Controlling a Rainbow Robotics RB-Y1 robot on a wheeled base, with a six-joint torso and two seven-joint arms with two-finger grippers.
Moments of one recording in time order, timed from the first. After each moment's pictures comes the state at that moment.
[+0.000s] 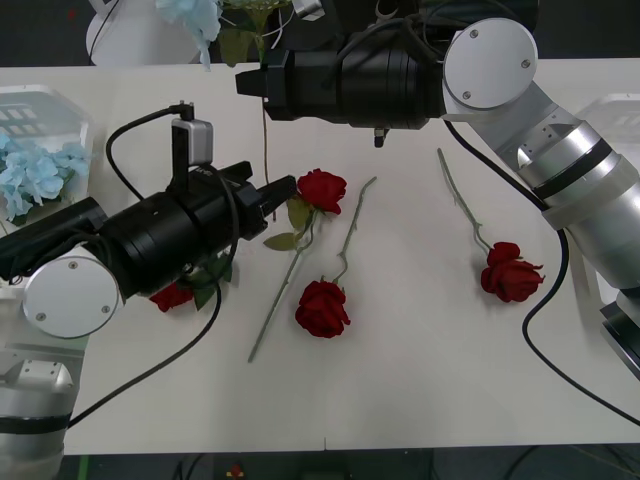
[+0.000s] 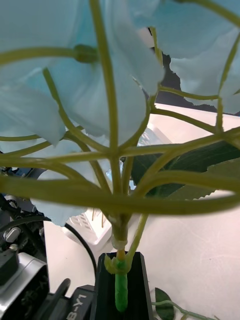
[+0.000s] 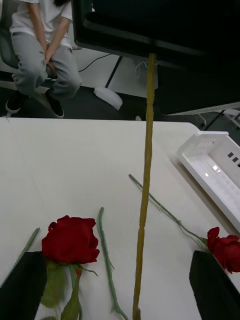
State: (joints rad) right arm -0.89 -0.46 0.47 -1.49 -1.58 0.77 1.83; left arm -0.07 0.23 -0.08 -1.99 1.10 0.73 -2.05
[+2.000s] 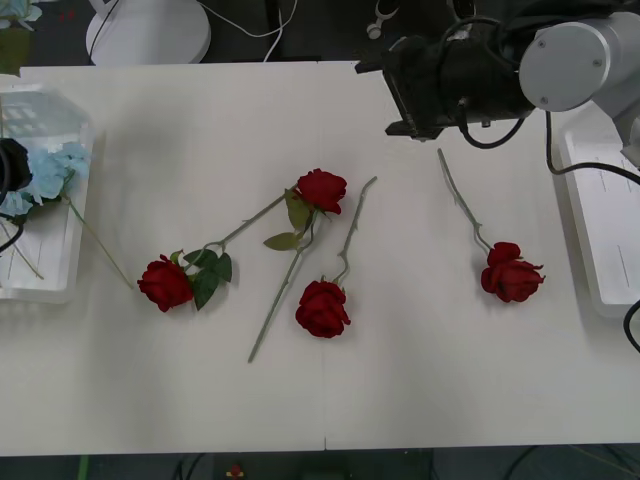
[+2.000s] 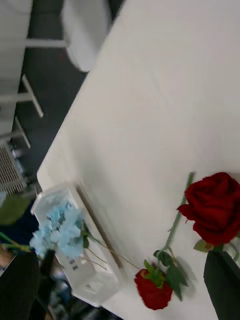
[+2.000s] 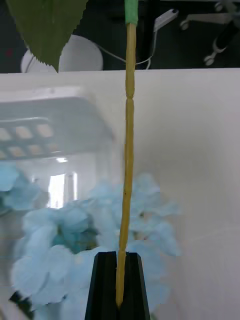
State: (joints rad) right arm -0.89 -0.74 0.51 -1.49 -1.25 0.89 0.33; left arm -0.36 0.44 0.57 -1.56 0.70 1.09 -2.05
